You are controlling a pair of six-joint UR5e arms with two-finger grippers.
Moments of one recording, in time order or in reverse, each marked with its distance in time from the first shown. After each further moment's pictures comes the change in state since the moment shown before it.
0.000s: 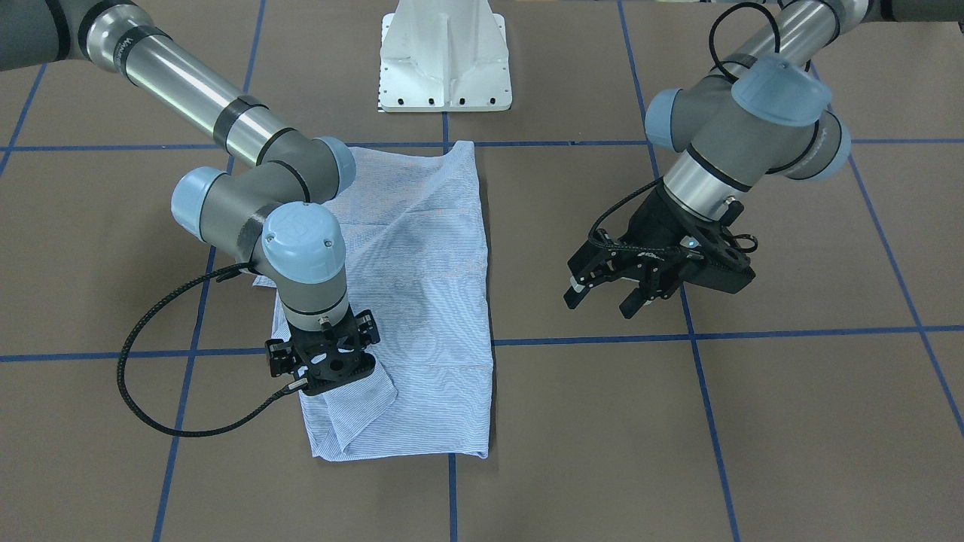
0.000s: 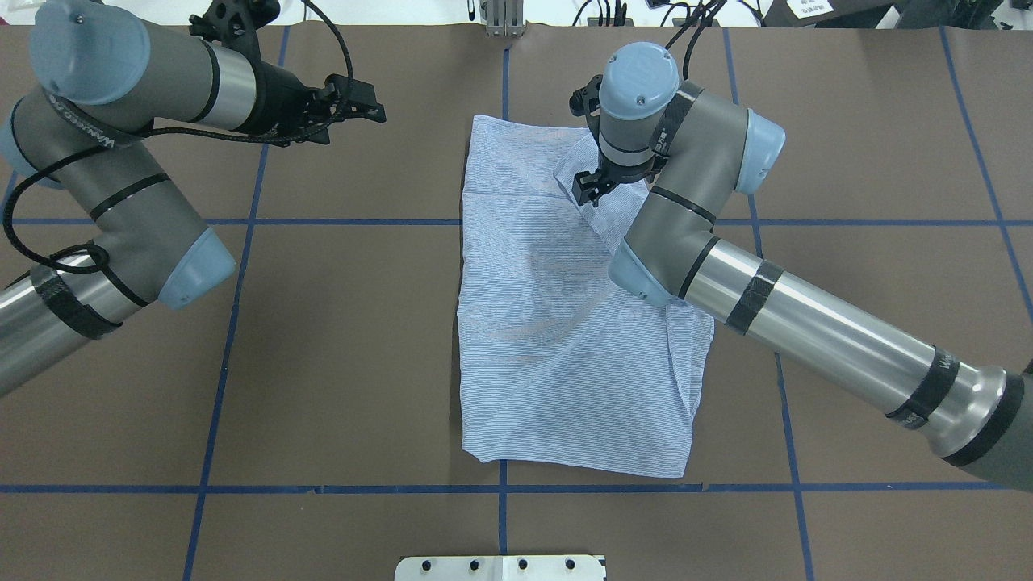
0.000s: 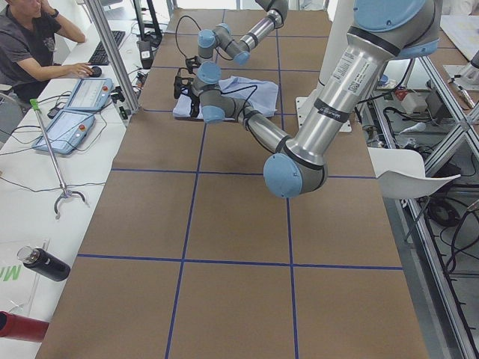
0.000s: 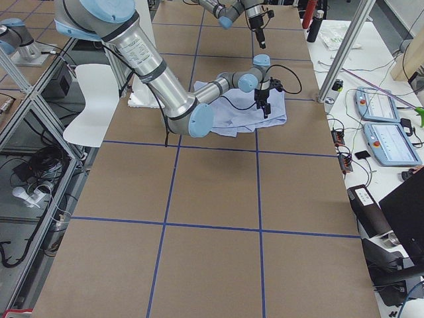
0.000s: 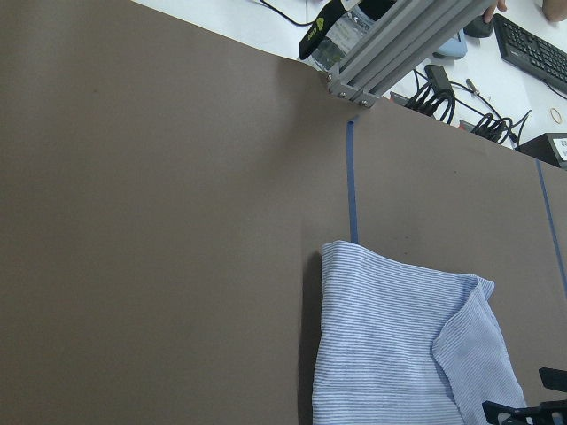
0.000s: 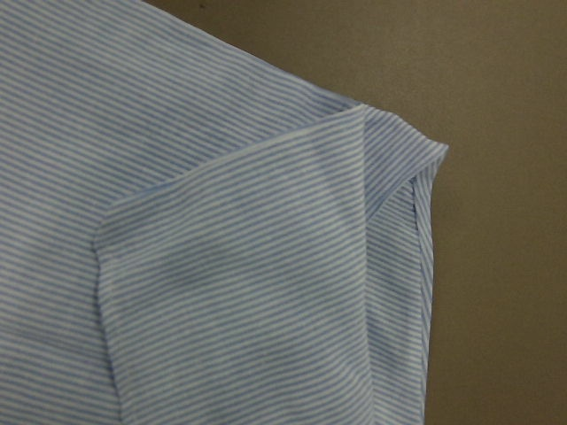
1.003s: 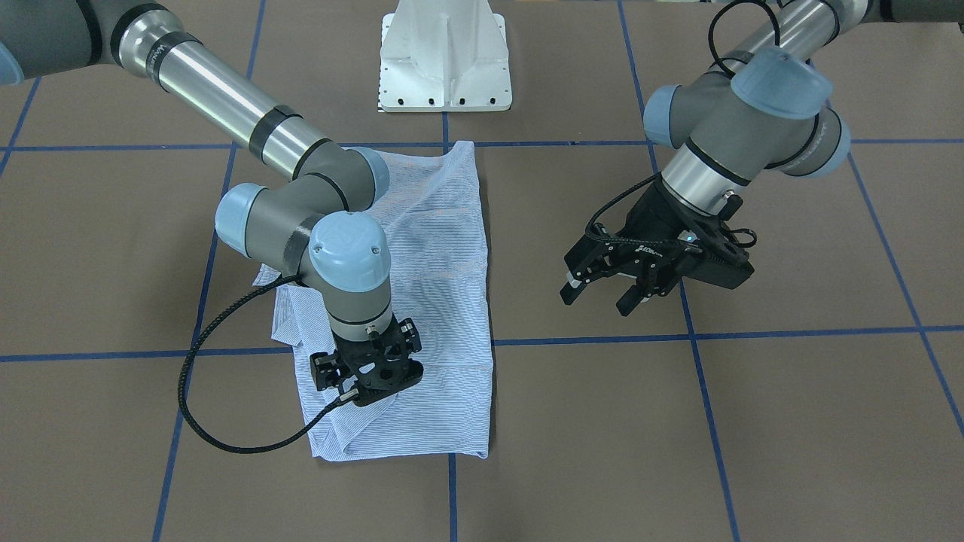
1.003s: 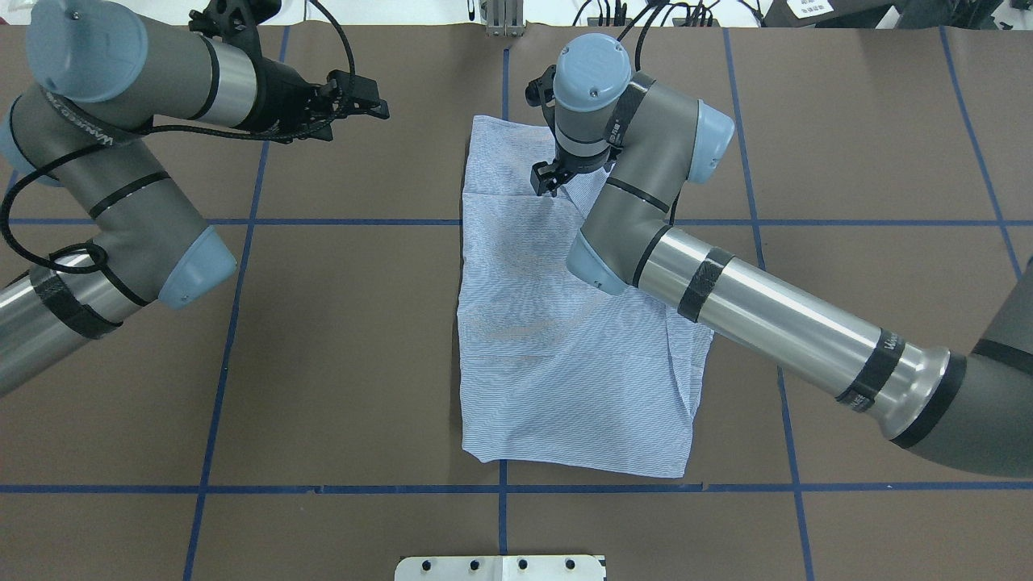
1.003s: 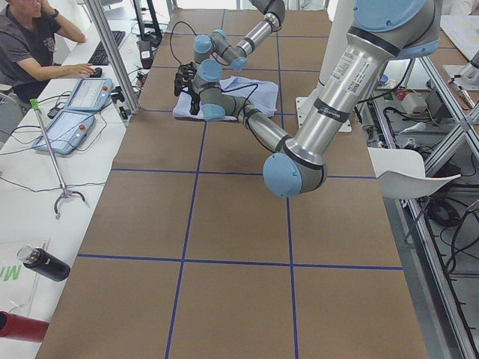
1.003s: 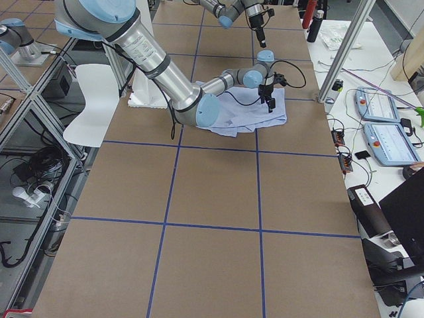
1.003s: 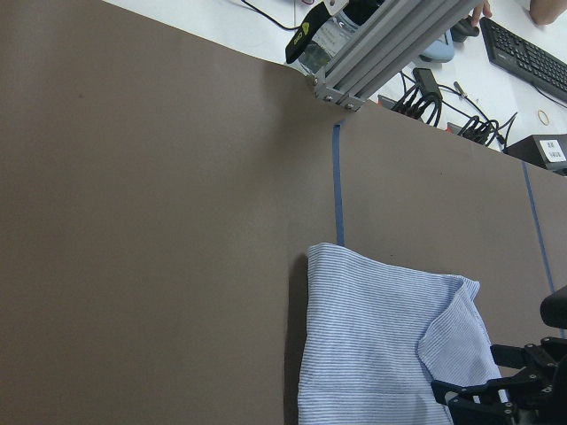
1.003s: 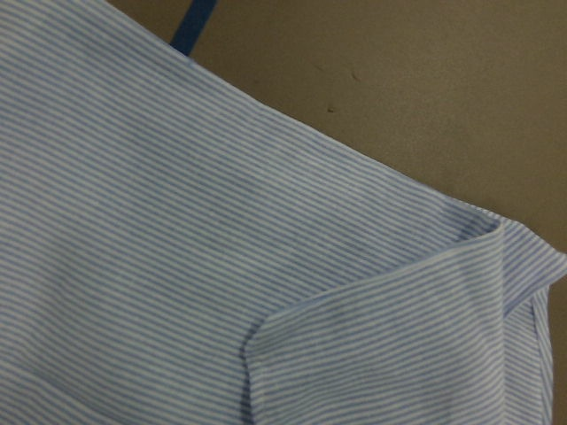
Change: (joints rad) left arm 0.000 -0.003 -0.015 0.000 0.002 0.000; right arm -0.023 0.120 -0.150 0.096 -0.010 -0.002
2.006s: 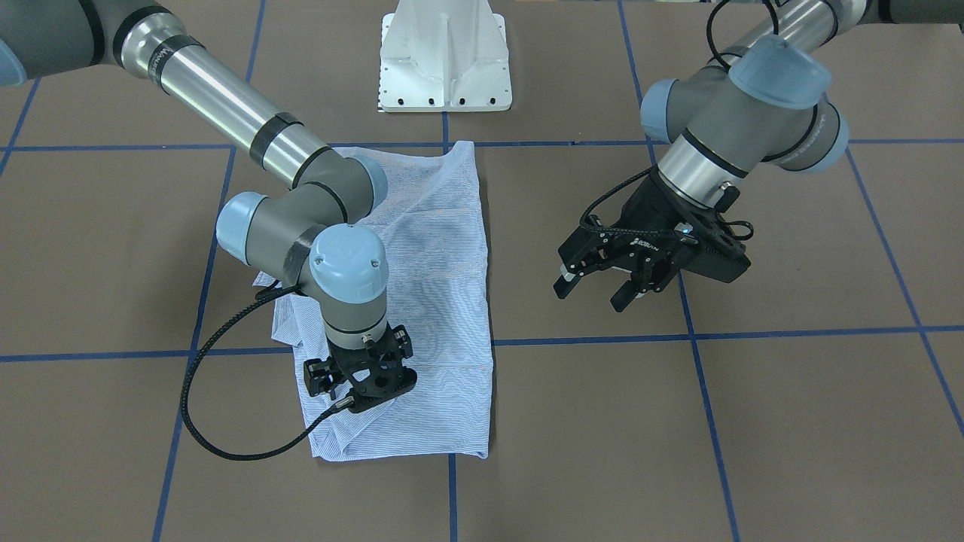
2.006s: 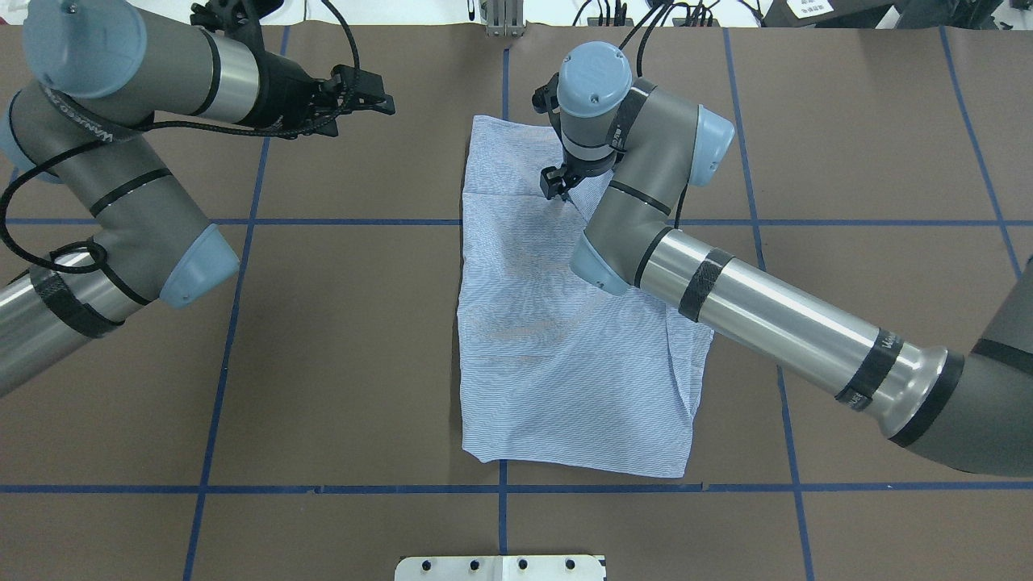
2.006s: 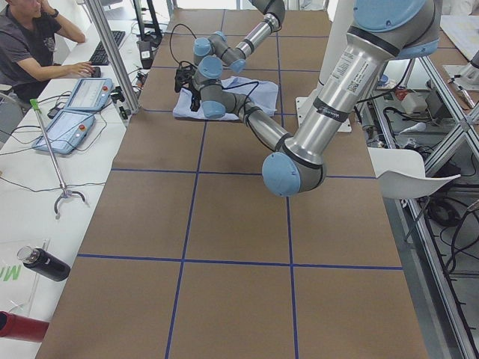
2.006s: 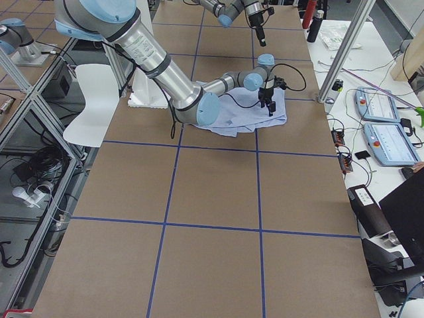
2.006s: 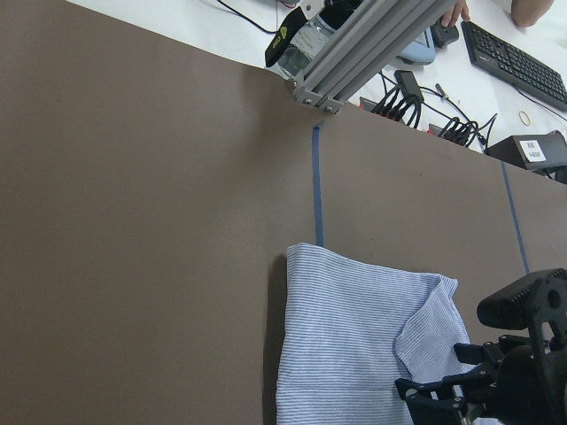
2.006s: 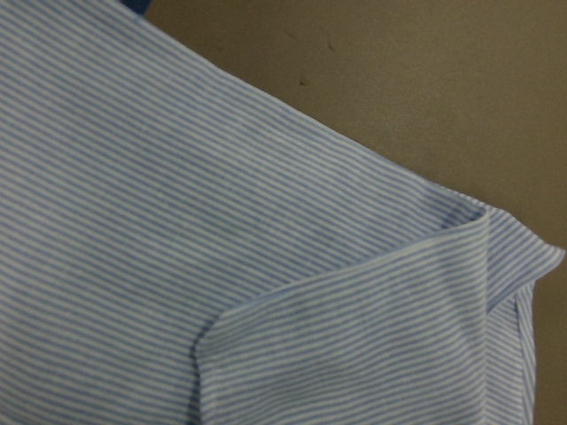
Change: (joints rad) left arm 0.000 -0.009 -0.014 0.006 0.000 0.000; right arm 0.009 -0.005 -0.031 -0.005 -0.013 -0.034
